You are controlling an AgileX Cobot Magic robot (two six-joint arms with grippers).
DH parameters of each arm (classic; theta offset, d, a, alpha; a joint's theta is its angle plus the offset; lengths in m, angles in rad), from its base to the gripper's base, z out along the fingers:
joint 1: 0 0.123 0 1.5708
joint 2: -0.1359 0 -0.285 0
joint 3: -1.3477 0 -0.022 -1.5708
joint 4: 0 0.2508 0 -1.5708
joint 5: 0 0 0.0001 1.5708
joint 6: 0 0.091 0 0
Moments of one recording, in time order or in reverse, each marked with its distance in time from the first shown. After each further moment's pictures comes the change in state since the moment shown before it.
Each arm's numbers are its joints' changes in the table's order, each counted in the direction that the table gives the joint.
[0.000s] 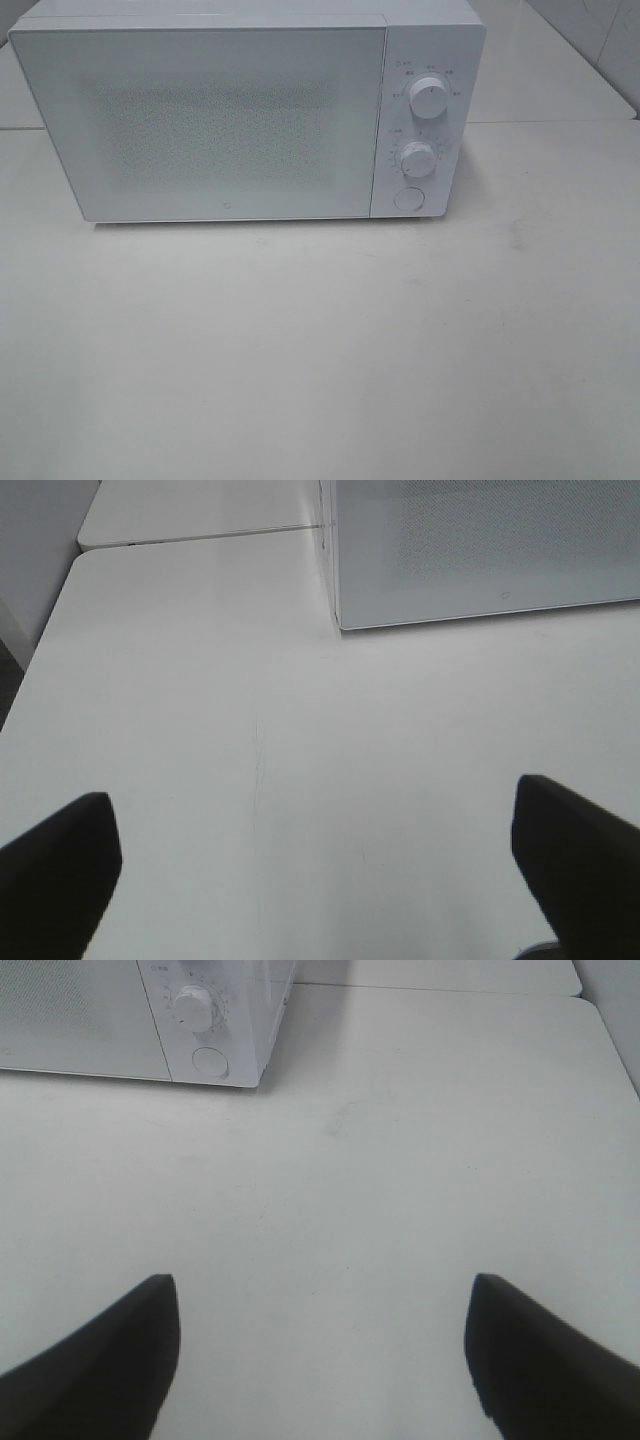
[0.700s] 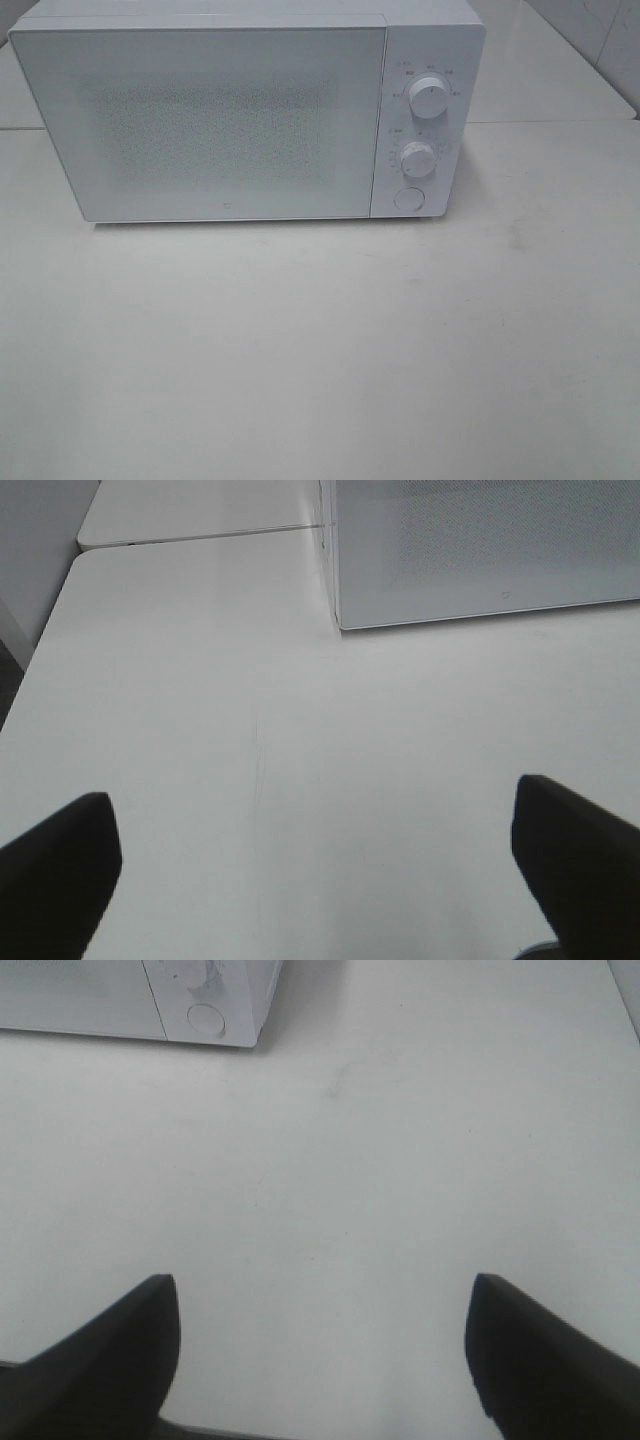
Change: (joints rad) left arm 0.000 0.000 0.000 0.000 0.000 0.000; right arm 0.000 -0.042 0.037 0.000 0.056 0.000
